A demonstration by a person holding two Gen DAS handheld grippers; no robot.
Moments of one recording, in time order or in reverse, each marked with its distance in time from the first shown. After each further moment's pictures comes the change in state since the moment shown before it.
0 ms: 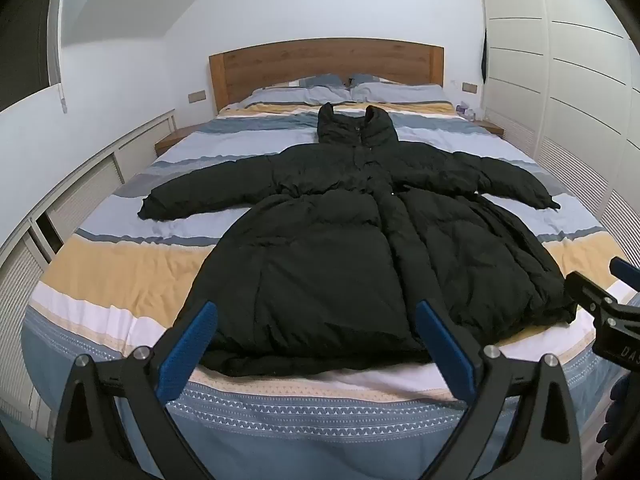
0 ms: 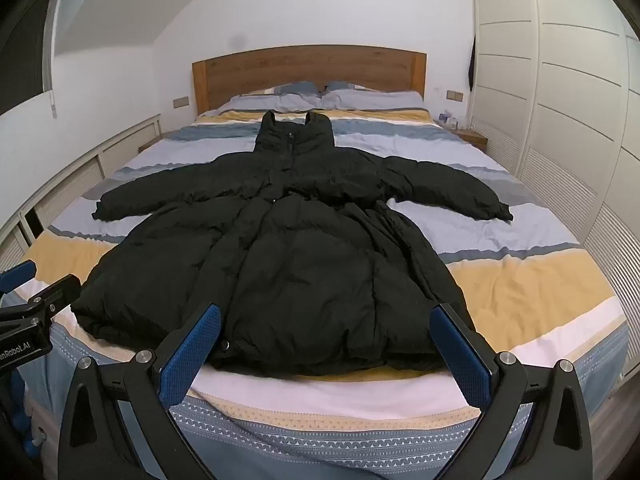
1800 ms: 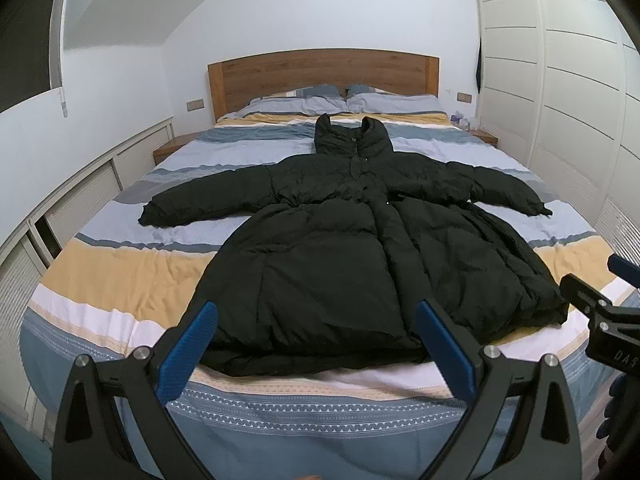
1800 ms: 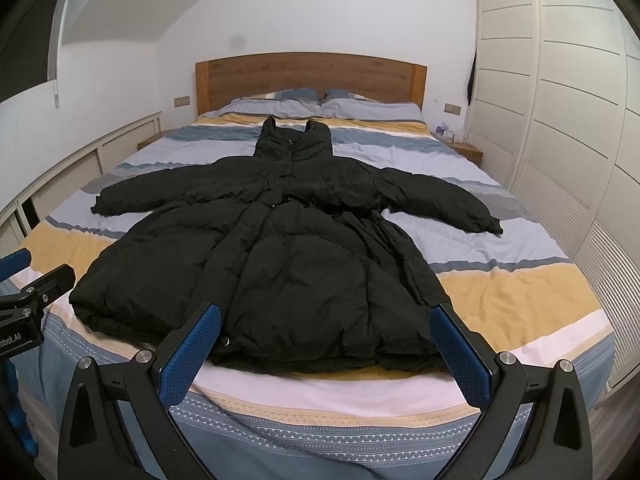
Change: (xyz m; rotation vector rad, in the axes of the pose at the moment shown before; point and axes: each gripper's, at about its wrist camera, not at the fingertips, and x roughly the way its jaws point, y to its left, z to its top) left arm -0.016 -0.001 -0.002 0.000 -0.036 -0.011; right arm -0.015 0.007 -0.002 -0.046 -0.026 -0.034
